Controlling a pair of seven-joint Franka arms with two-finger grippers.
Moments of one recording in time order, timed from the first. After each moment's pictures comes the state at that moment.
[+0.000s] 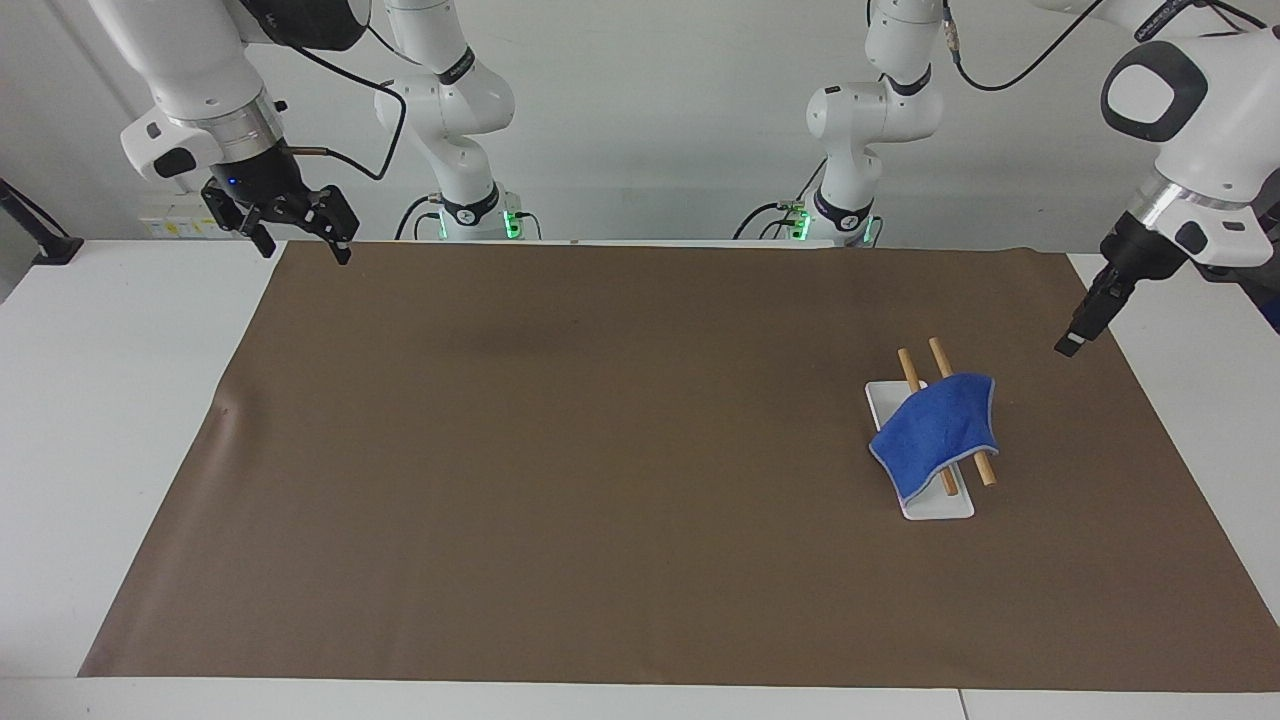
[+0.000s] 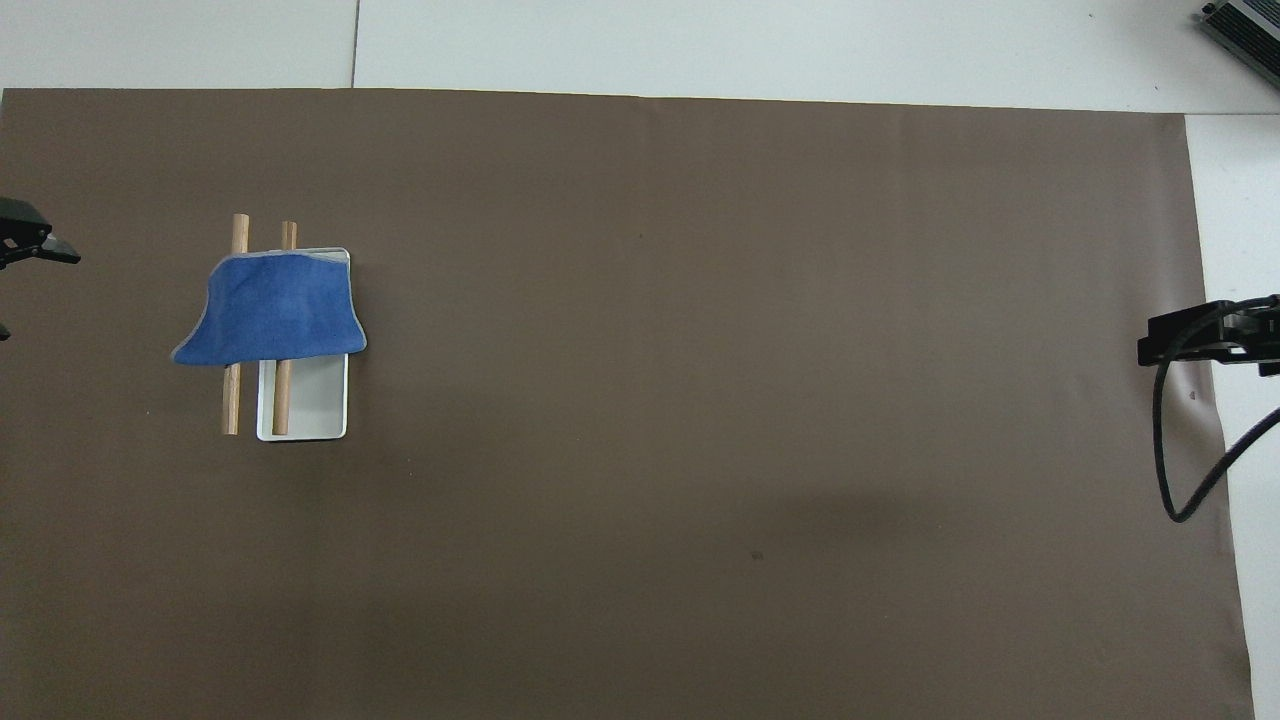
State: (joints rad) left arm -0.02 -0.02 0.13 -1.67 -0.12 1.78 -0.55; right arm 0.10 -0.06 -0.16 -1.62 -0.03 1.55 0.05
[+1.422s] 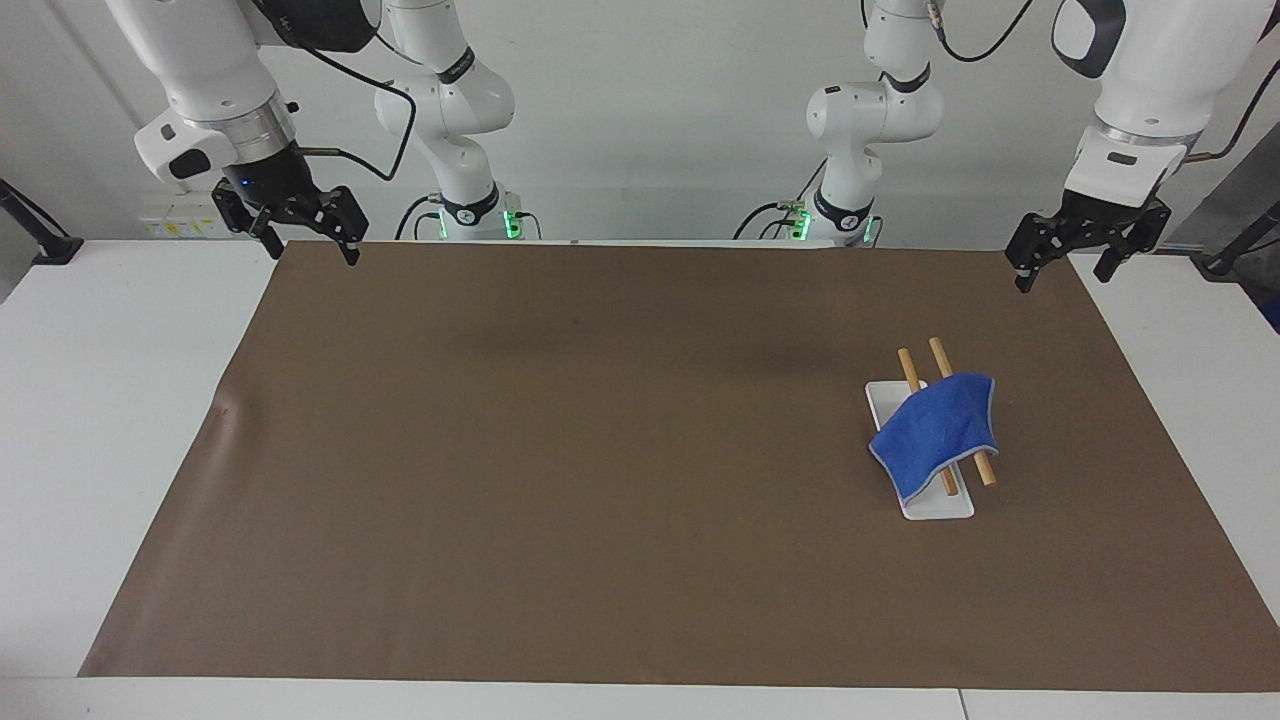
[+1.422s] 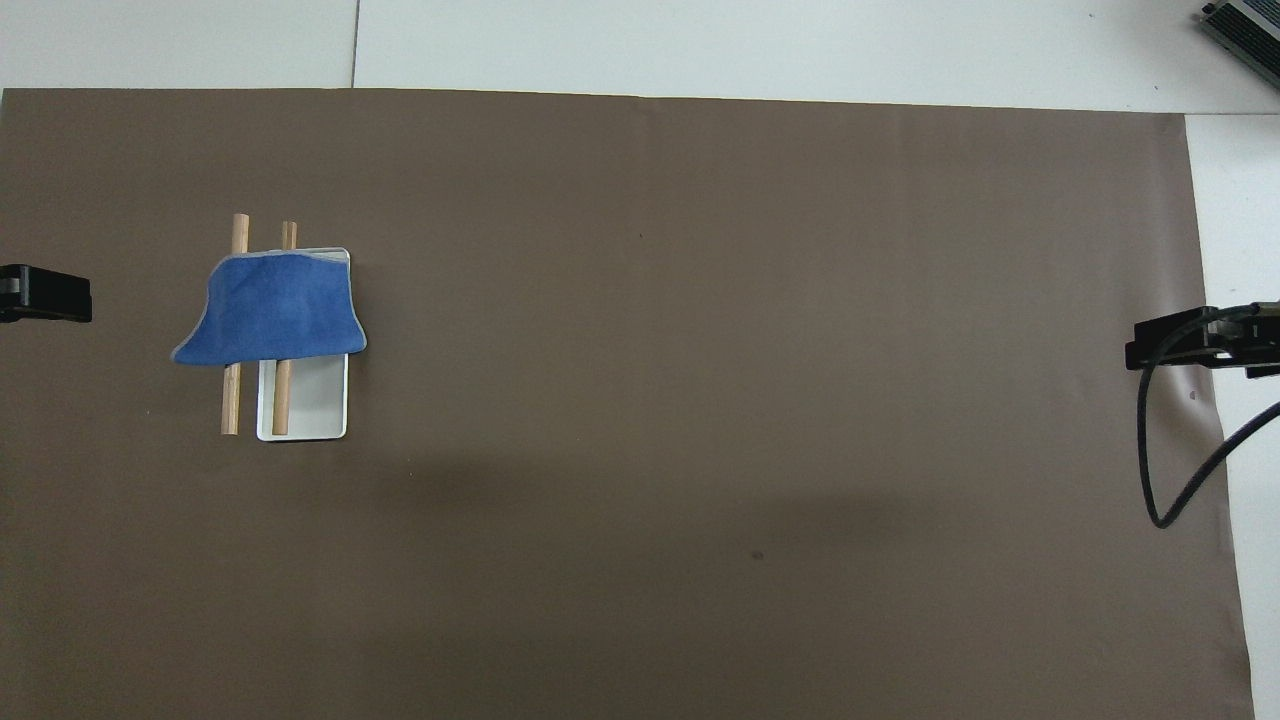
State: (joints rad) left arm -0.02 -0.07 -0.02 -1.65 0.13 1.69 -0.05; right arm 0.11 -0.07 -0.15 -1.63 -0.04 1.55 0.05
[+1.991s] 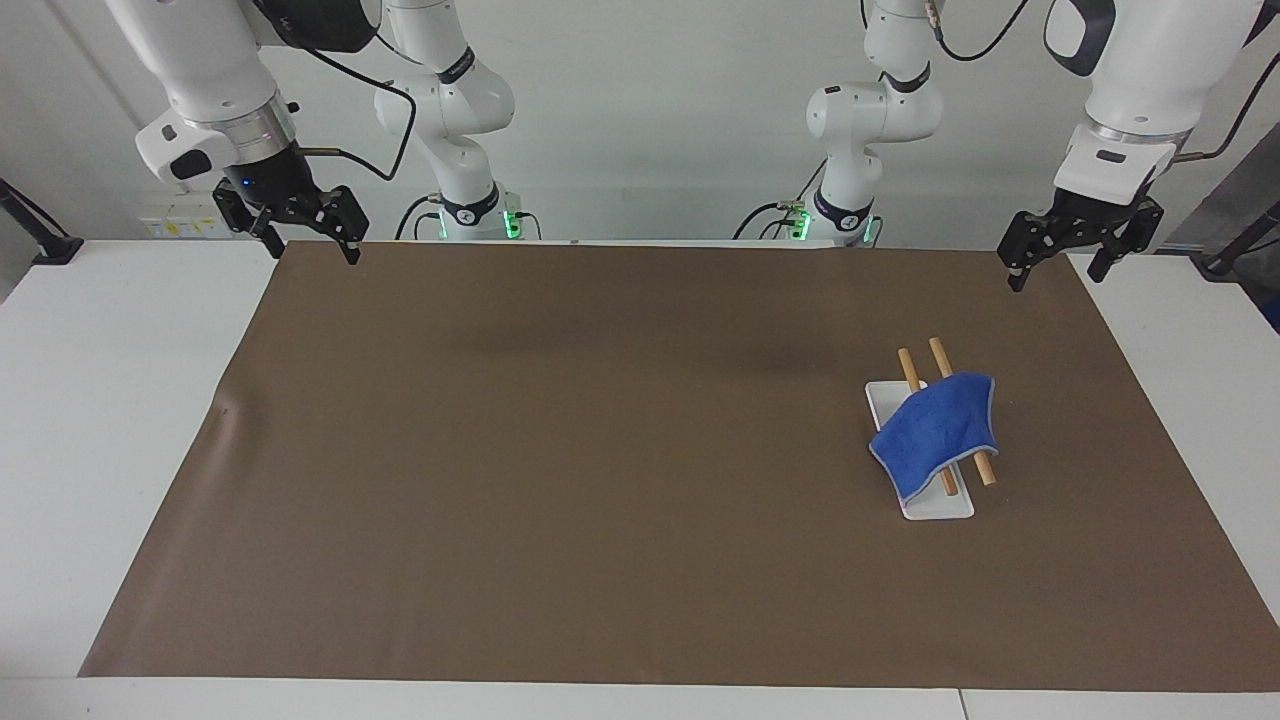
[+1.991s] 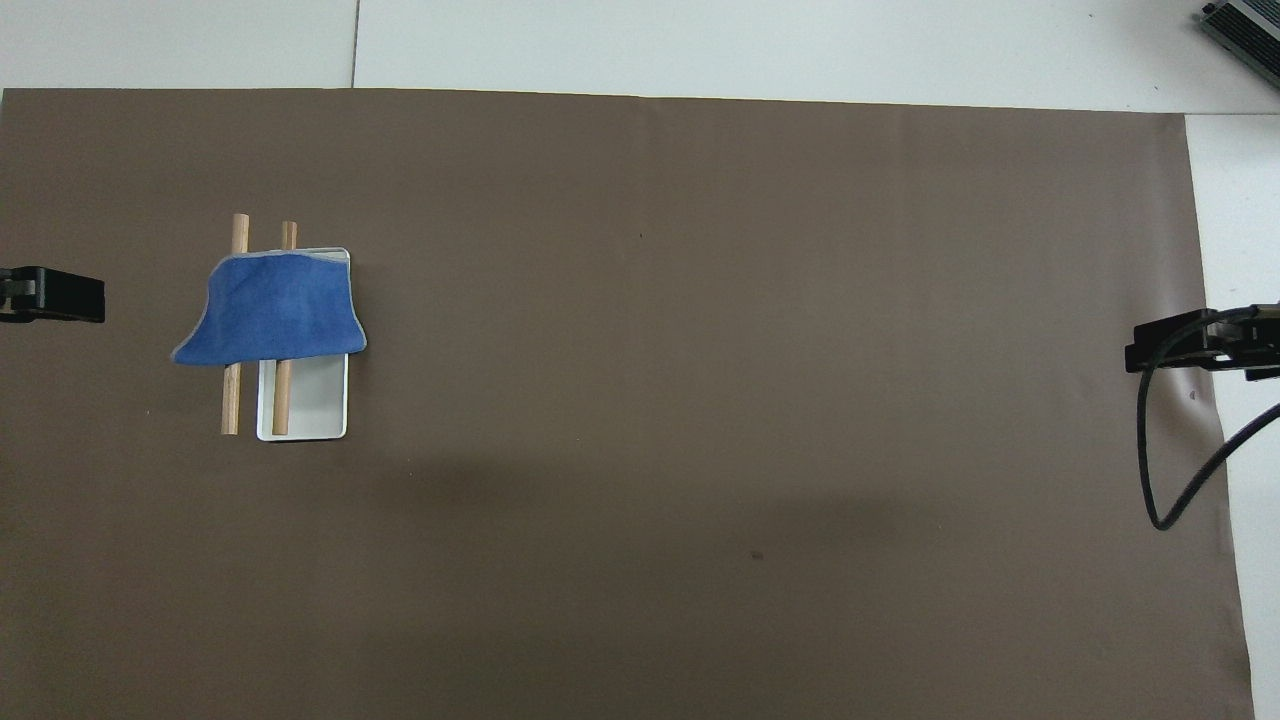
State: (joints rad) left arm -0.02 -0.07 -0.05 -1.65 0.13 1.69 -0.04; right arm 0.11 -0.07 -0.15 -1.64 -0.04 1.55 0.05
